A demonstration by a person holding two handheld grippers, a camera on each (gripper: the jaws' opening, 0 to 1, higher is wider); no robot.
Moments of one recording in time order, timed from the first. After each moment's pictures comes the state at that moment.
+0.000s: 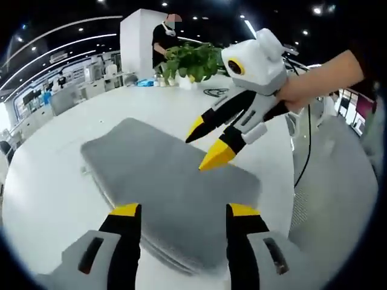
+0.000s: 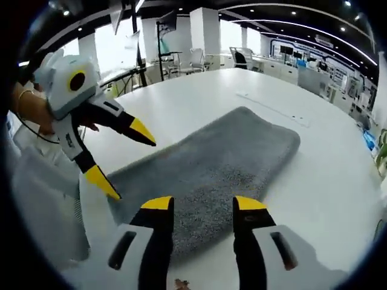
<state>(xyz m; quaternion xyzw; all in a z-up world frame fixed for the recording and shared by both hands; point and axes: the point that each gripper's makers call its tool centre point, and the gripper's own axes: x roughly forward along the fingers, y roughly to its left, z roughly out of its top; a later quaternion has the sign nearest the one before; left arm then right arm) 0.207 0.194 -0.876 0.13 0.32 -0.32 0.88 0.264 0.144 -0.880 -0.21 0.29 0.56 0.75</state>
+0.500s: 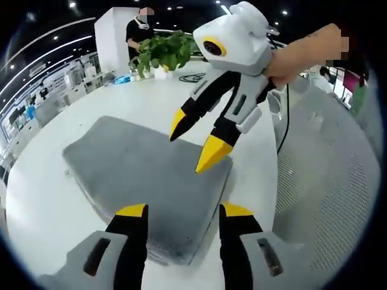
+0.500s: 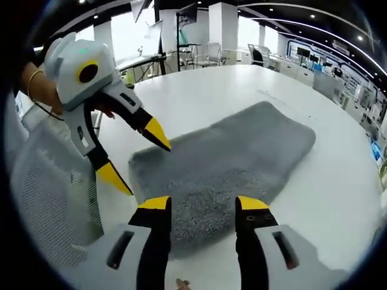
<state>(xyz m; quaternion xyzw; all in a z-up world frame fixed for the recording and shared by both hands) 0.177 0.171 -0.886 0.18 0.33 -0.35 0.86 0.224 0.131 -0.889 -0.23 0.30 0.58 0.72</state>
